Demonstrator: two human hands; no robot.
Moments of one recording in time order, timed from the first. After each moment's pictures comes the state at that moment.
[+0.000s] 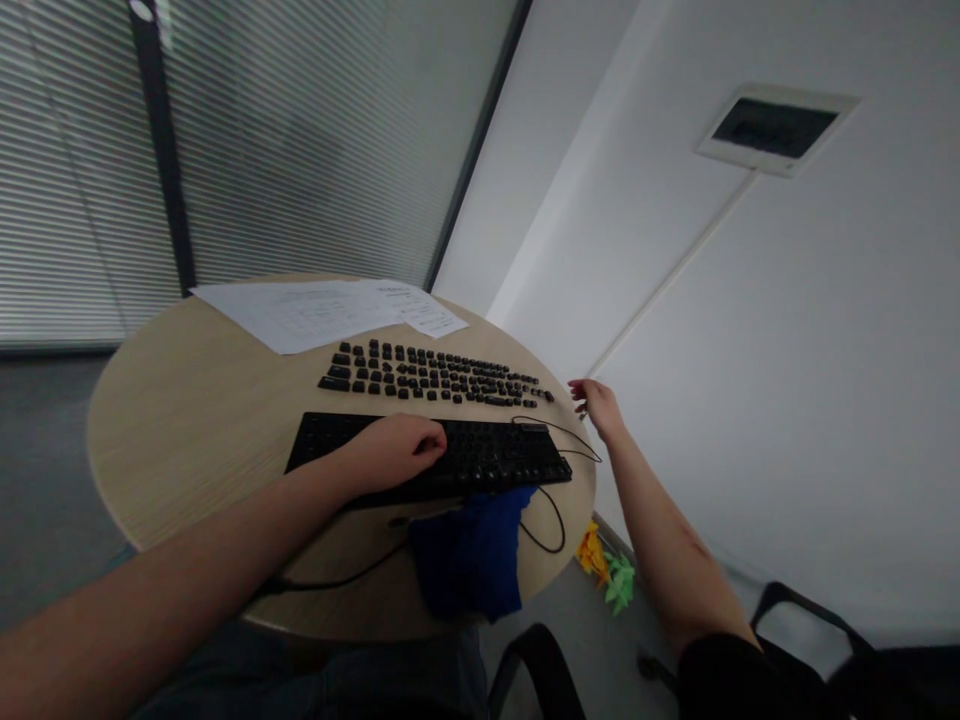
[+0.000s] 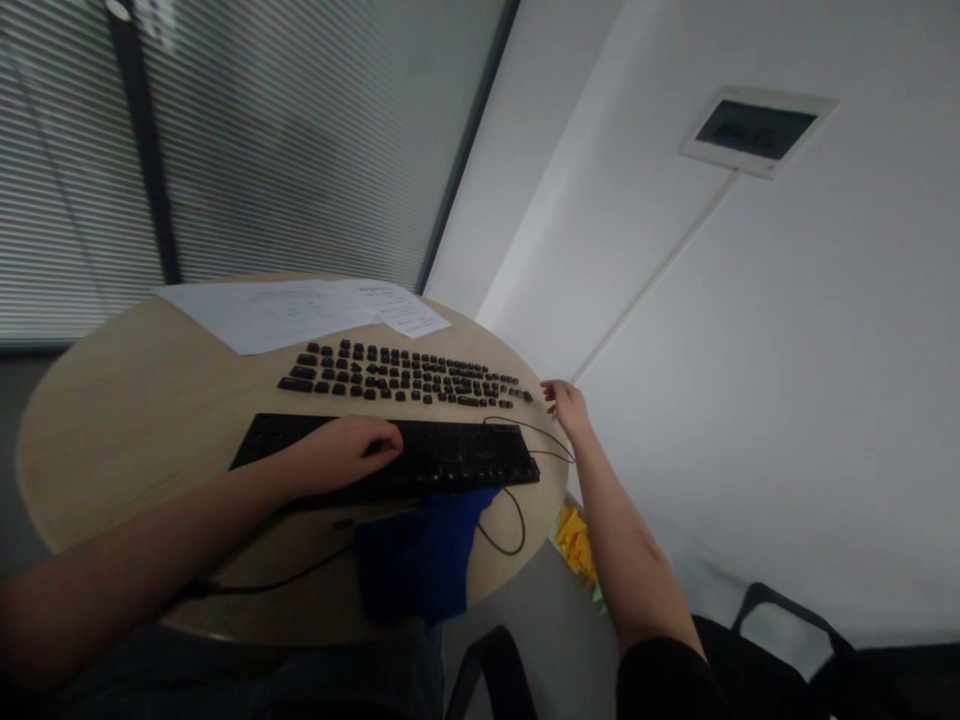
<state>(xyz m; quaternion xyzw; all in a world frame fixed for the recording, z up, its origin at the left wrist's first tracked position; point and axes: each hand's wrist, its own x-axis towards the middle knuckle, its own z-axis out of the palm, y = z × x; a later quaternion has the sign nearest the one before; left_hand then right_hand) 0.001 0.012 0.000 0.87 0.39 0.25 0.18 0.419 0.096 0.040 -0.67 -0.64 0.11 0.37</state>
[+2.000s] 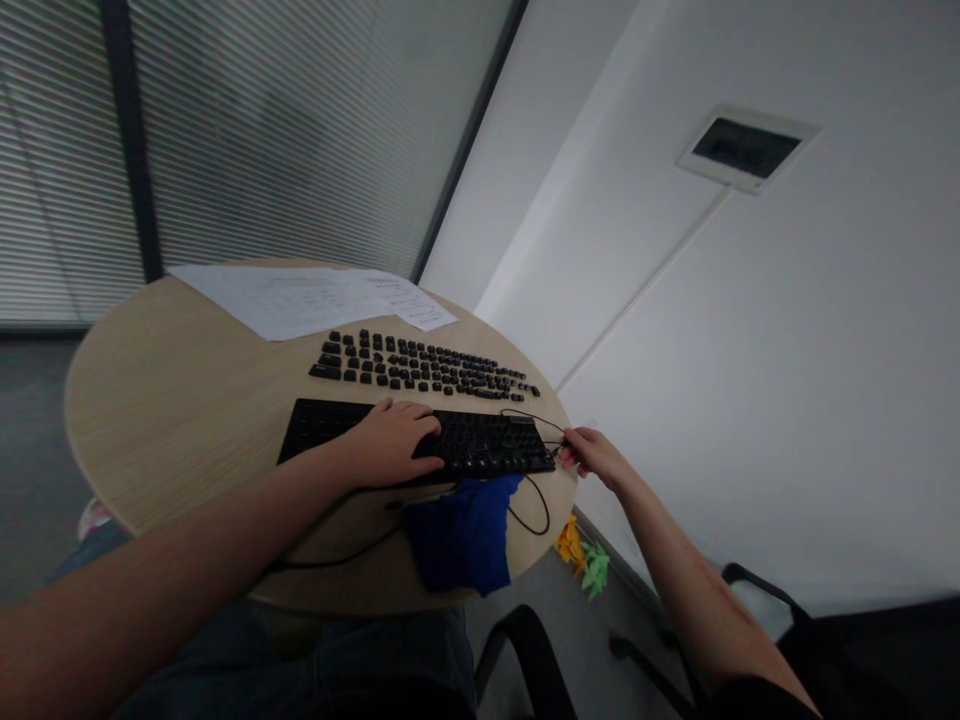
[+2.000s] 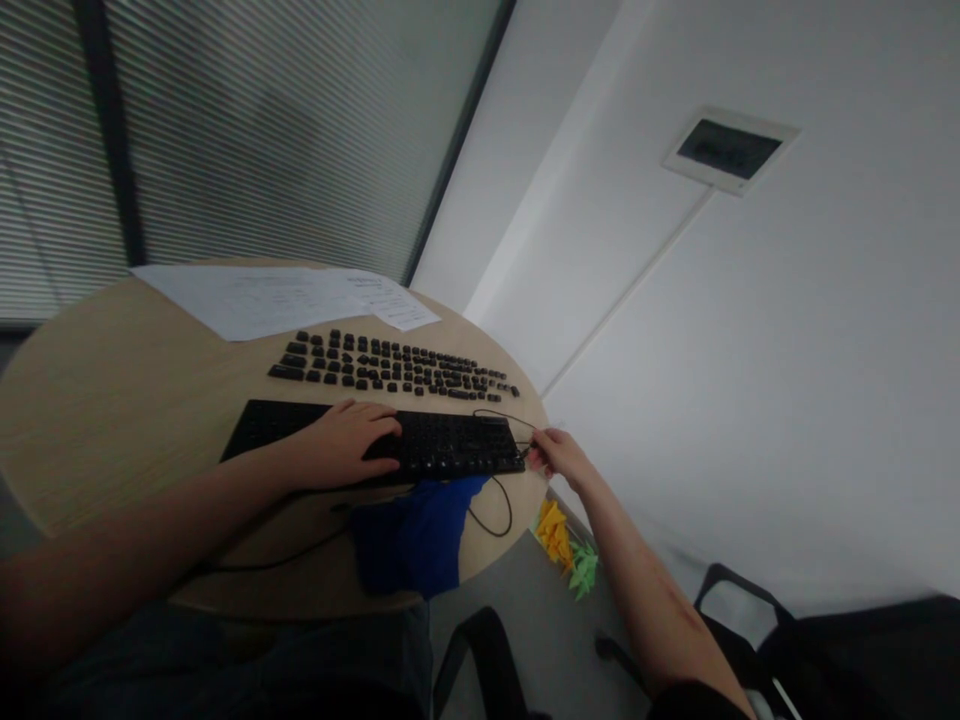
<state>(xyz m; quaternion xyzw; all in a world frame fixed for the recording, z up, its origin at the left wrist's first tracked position) 0.002 0.005 -0.006 0.90 0.39 0.19 0.08 0.408 -0.007 0.019 -0.70 -0.53 0.36 0.34</state>
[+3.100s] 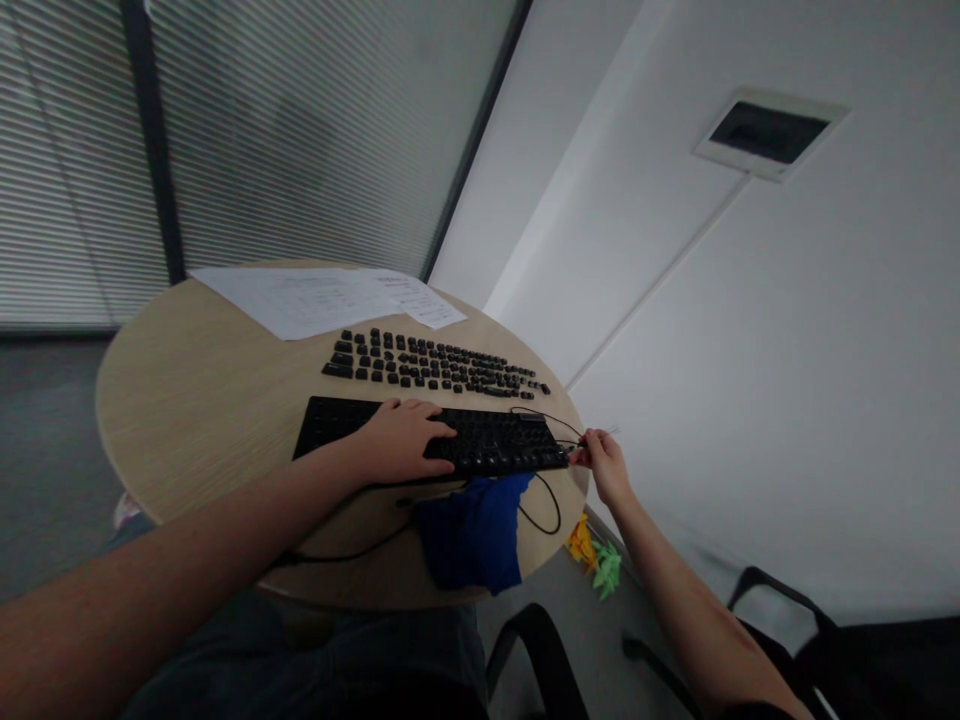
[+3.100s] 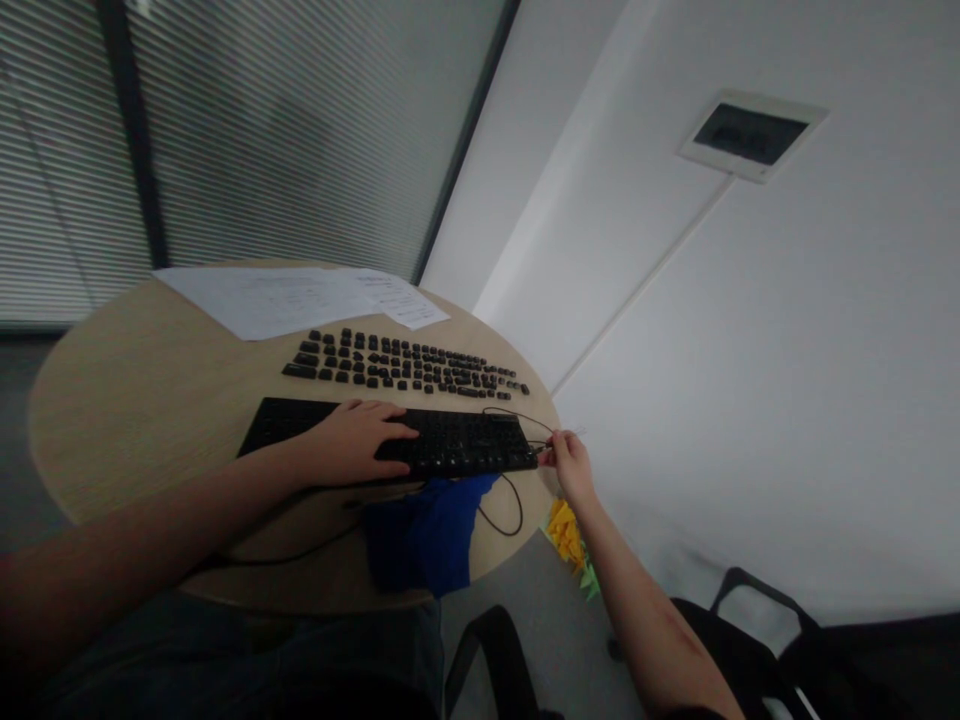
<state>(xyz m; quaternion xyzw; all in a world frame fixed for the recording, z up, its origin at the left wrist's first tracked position) 0.004 0.006 -0.005 0.90 0.41 0.14 0.08 0.403 -0.021 -0.019 -0.66 -0.54 0.22 0.48</state>
